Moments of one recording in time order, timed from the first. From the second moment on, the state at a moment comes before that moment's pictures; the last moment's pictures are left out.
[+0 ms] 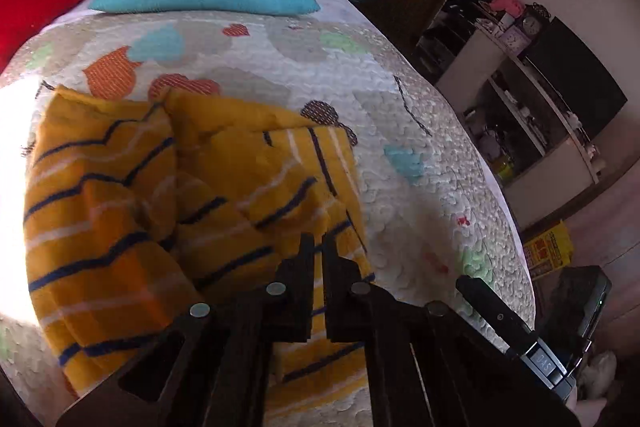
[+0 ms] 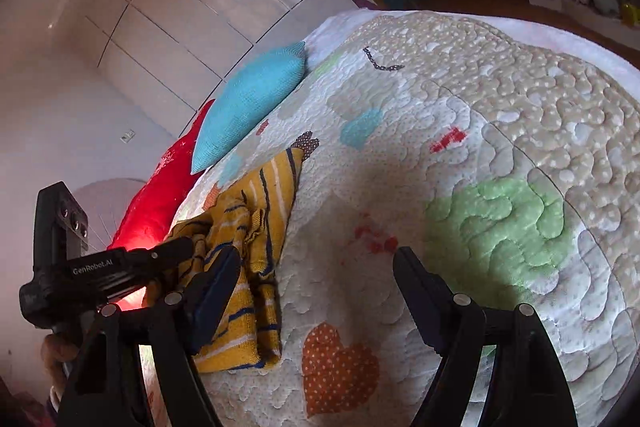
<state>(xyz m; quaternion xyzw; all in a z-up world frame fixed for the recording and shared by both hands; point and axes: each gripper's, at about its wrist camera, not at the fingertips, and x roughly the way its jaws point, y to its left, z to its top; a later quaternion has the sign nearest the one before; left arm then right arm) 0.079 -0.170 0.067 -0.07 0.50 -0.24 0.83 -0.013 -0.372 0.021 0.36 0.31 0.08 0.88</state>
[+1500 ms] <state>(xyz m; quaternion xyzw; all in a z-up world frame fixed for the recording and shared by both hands) -0.122 0.072 0.047 -0.20 0.43 -0.11 0.87 0.119 -0.184 0.115 0.23 0.39 0.21 0.87</state>
